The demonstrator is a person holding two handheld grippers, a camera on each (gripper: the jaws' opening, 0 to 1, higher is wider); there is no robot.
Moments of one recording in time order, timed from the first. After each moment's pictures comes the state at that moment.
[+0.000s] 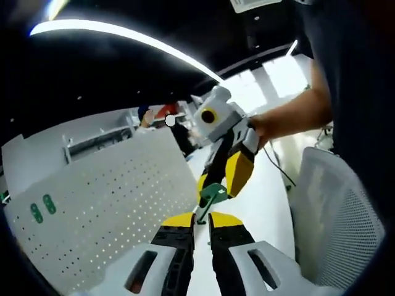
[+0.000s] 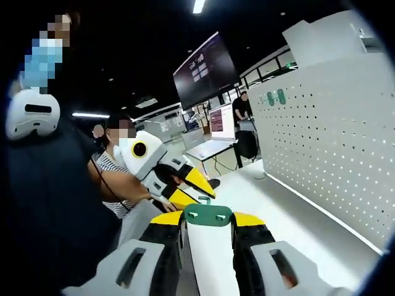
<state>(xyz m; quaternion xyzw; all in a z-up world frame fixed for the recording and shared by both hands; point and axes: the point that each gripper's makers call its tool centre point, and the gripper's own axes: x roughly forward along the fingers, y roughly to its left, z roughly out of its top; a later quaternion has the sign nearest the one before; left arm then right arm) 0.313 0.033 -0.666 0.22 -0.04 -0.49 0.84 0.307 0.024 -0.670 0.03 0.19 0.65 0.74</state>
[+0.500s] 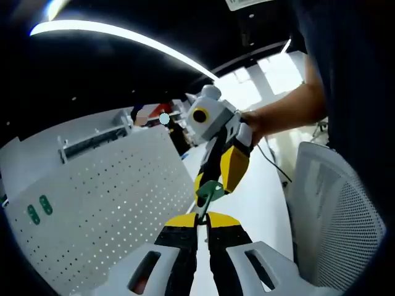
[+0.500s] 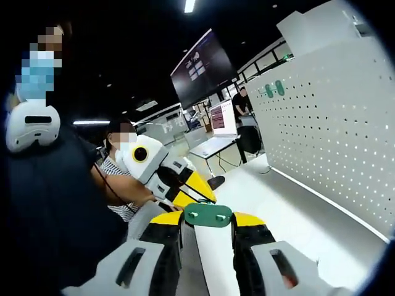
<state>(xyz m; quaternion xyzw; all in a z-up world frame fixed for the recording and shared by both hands) 0.310 0.032 -0.675 0.23 -0.03 -0.50 0.83 0.305 0.025 -0.674 0.05 0.22 0.65 0.73</state>
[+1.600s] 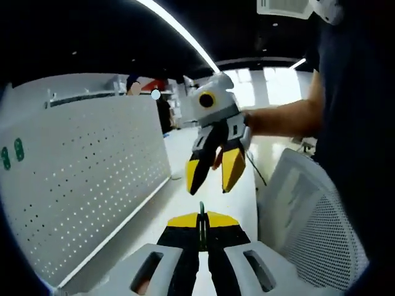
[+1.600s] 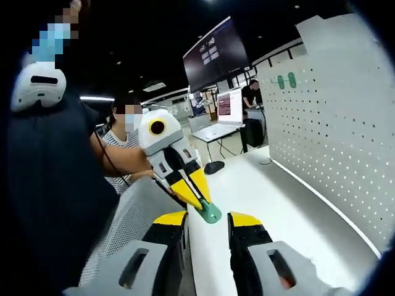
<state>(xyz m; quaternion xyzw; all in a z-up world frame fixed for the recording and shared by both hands) 0.299 0.034 -0.706 0.12 0.08 -0.55 0.82 0.297 0.017 -0.712 -0.02 0.21 0.66 0.72</state>
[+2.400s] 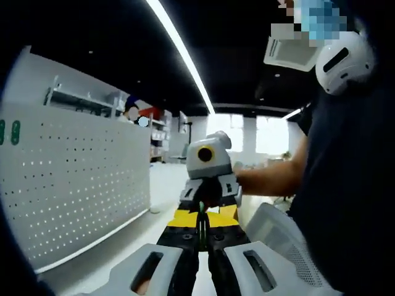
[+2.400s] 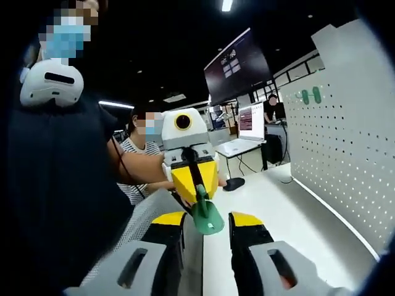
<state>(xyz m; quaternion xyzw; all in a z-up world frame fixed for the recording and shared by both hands) 0.280 0.026 -0.655 -0.02 0.03 -0.61 0.79 0.272 0.051 -0.687 0.00 0.15 0.72 0.68</state>
